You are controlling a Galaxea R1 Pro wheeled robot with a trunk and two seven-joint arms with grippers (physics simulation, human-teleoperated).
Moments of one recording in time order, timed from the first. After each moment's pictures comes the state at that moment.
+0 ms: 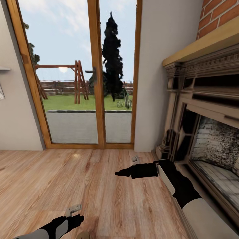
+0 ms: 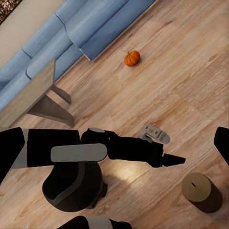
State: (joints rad) left arm -0.62 0.07 -0.78 -0.06 1.09 0.12 0.00; right arm -0.68 -0.08 0.31 -1.07 -0.35 0.87 1.07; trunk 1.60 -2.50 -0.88
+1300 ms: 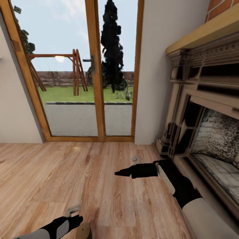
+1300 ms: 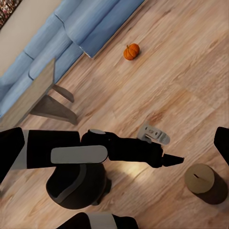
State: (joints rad) left arm -0.62 0.06 -0.78 -0.05 1.09 0.11 0.06; right arm -0.68 -0.08 0.31 -1.07 -0.35 0.86 1.07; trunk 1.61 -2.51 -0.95
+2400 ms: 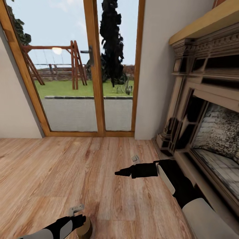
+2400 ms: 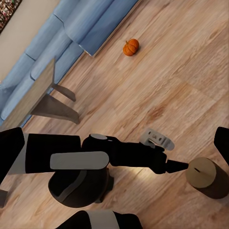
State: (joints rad) left arm -0.62 0.04 -0.79 -0.06 1.07 0.09 0.06; right arm -0.68 -0.08 0.31 -1.07 -0.35 0.85 1.07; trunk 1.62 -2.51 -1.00
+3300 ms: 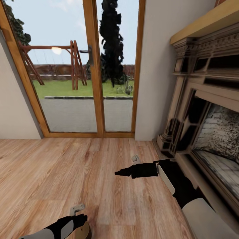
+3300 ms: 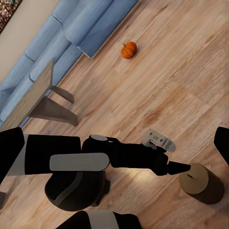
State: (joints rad) left arm -0.62 0.03 -0.79 -0.06 1.07 0.09 0.05; right arm -0.68 -0.08 0.31 -1.07 -0.35 0.85 1.07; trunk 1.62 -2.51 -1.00
